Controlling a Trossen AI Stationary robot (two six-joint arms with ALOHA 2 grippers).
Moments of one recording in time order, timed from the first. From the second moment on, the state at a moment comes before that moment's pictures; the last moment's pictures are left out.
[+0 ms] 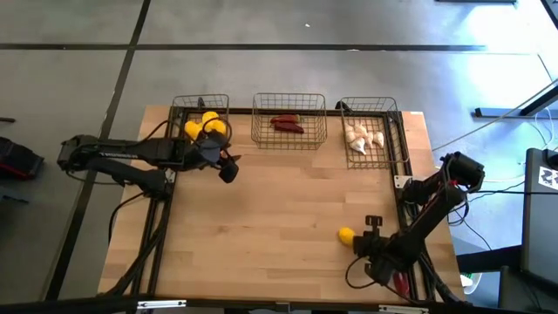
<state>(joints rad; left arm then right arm) 0.04 1.03 0.85 -0.60 -0.51 -0.52 0.96 1.62 0.89 -0.83 0.32 0.99</state>
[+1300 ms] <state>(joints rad) -0.03 1.03 0.75 -0.53 -0.51 -0.58 0.88 1.63 0.97 -0.82 0.44 0.59</state>
